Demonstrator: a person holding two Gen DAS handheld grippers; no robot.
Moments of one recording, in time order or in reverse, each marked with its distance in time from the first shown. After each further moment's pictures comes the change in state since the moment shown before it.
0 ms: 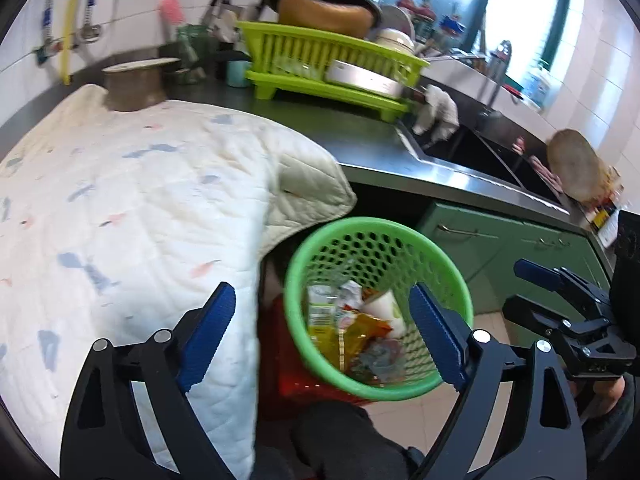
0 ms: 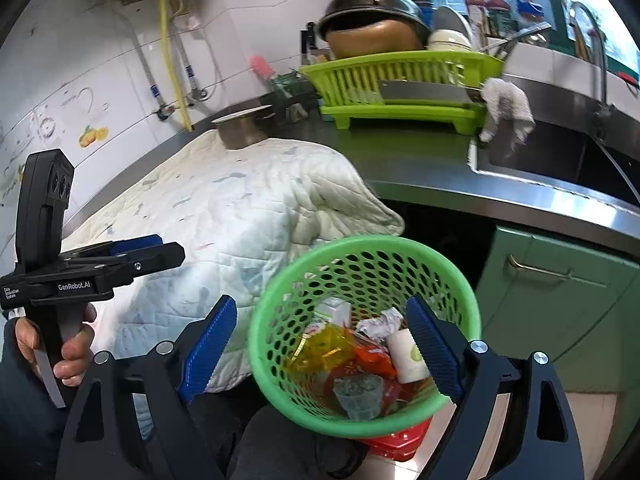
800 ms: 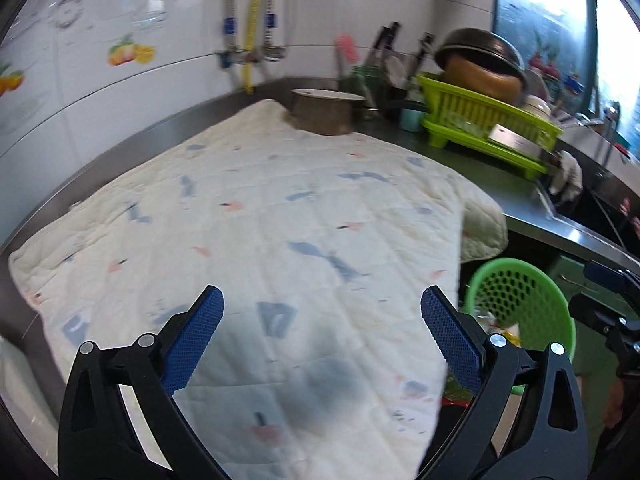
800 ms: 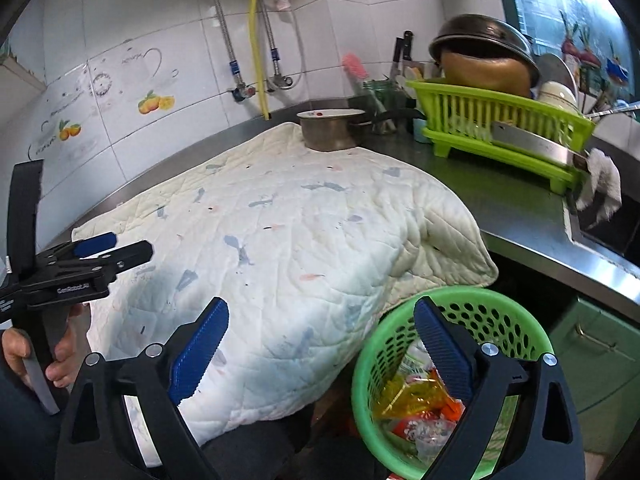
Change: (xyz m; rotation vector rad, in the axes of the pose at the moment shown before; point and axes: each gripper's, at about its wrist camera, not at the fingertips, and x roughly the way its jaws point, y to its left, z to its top) left arm -0.116 0.116 -0.025 -0.177 -0.137 0.456; right arm 0.039 0.123 0.039 -0.186 0.003 0.120
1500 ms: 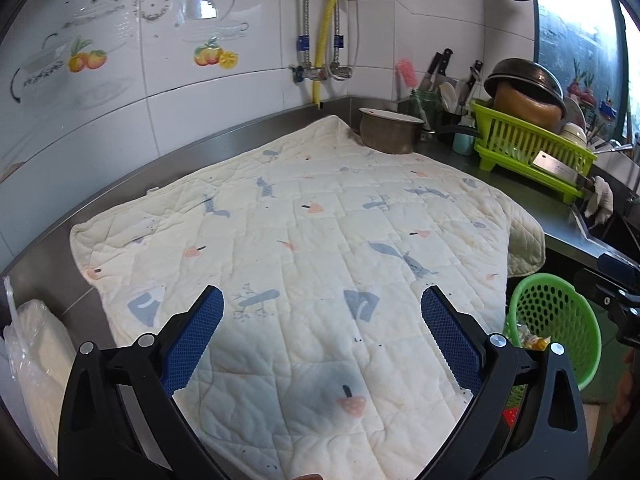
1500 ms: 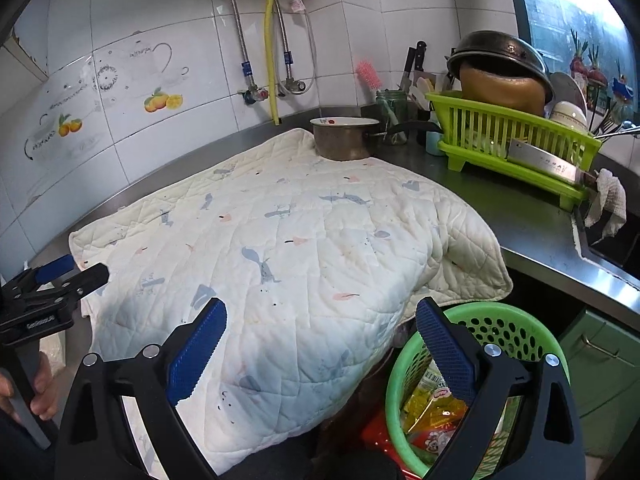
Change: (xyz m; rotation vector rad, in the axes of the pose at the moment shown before) left arm -0.045 0.051 -0.023 -0.071 -0.074 0.142; right arm 0.012 0.044 0.011 -0.017 -0.024 -0.029
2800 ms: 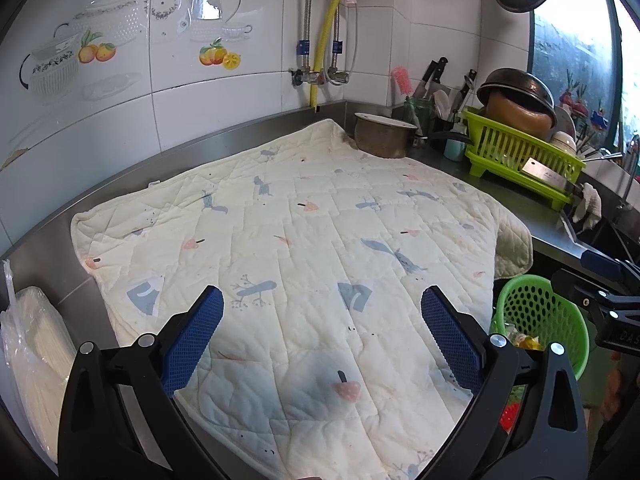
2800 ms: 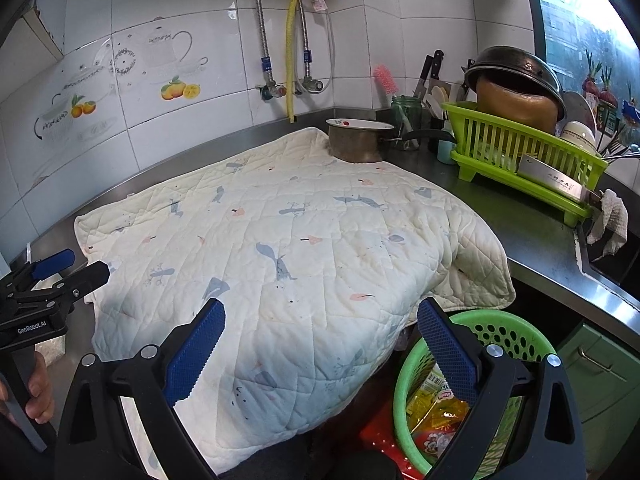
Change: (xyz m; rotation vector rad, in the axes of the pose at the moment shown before) left arm -0.016 0.003 -0.010 -0.019 -0.016 -0.036; right arm -0.005 0.024 -0.001 -0.060 0.002 0.000
